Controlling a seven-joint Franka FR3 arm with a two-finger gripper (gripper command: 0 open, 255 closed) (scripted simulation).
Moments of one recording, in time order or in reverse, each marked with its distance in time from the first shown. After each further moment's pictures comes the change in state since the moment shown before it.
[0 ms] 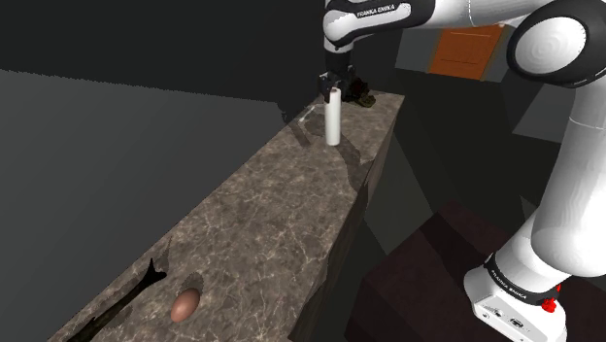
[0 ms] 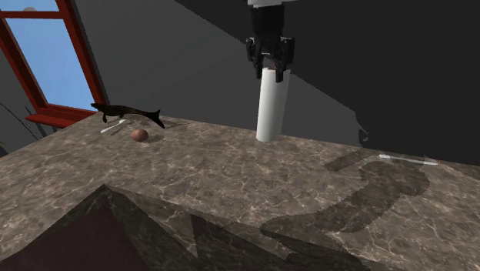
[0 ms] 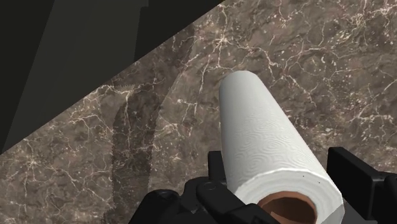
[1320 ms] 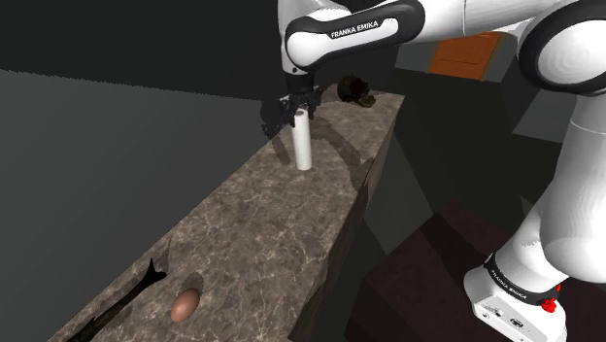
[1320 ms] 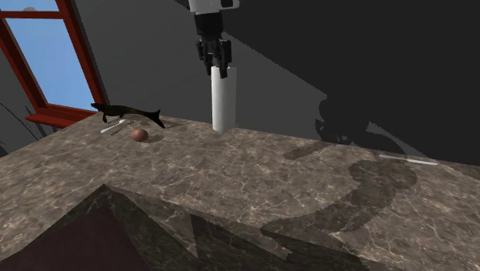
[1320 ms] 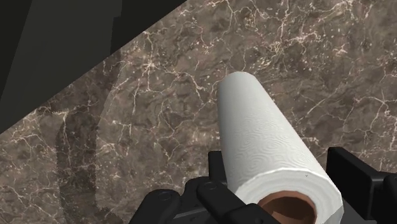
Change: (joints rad) arm 0.192 -0.012 0.094 -0.054 -0.045 0.015 0.295
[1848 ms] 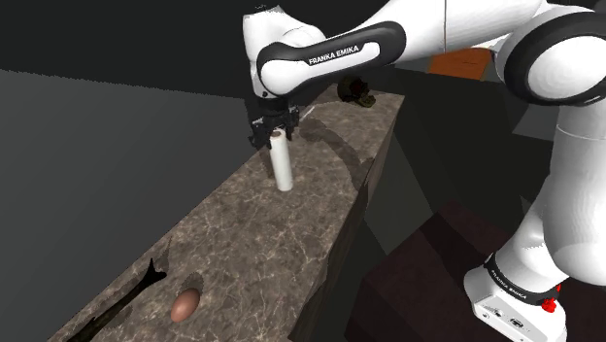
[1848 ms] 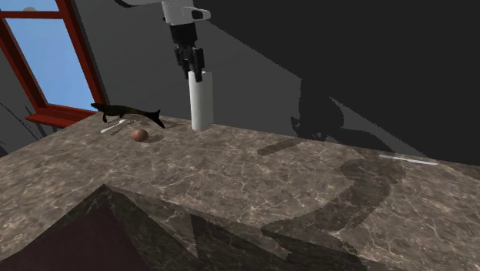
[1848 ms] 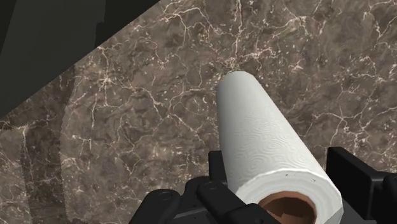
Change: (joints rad) arm 0.116 0.079 0.048 0.045 -0.032 0.015 0.171
